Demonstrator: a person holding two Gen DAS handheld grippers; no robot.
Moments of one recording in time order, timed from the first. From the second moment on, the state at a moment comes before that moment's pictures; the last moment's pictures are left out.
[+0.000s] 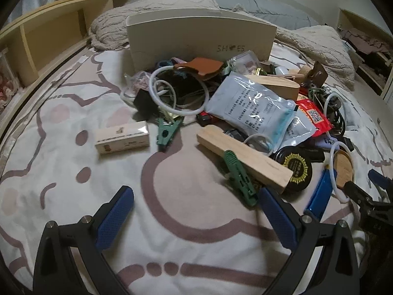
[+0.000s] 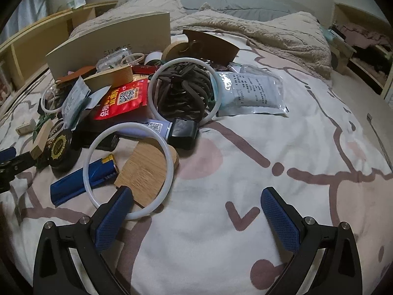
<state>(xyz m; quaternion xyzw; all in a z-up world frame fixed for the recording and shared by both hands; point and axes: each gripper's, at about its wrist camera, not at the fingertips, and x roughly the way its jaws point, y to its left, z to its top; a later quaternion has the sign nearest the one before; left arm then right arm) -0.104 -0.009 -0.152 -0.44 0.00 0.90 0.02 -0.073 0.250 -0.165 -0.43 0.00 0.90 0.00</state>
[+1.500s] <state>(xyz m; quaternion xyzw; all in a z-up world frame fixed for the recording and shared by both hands) -0.075 -0.033 -0.135 -0.43 0.01 0.90 0.01 -0.067 0.252 -0.170 -0.39 0.01 0.92 0.00</state>
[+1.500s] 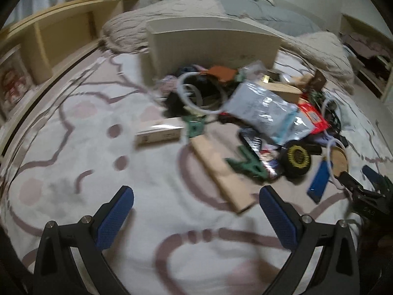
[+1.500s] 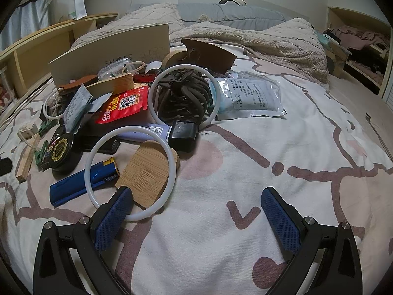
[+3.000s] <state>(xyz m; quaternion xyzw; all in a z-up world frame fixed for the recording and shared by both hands) -0.088 -0.079 -0.169 -0.43 0.00 0.90 -0.05 -0.056 0.242 -0.171 -0.42 -0.03 0.91 0.04</state>
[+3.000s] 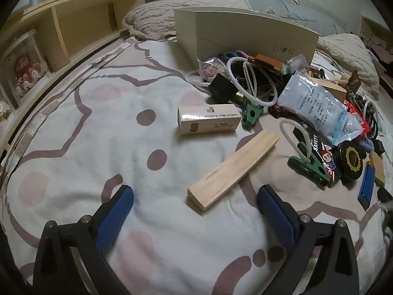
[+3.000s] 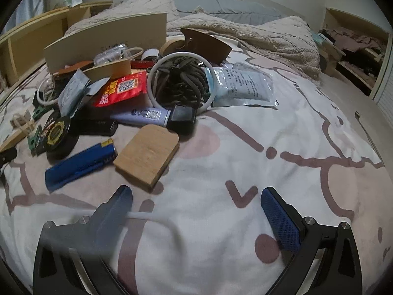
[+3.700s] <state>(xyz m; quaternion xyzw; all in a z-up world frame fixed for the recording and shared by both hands) -0.081 -0.074 -0.168 -0.41 0.01 0.91 -0.03 -0.031 0.295 -0.157 -0.48 -0.04 0.88 0.01</state>
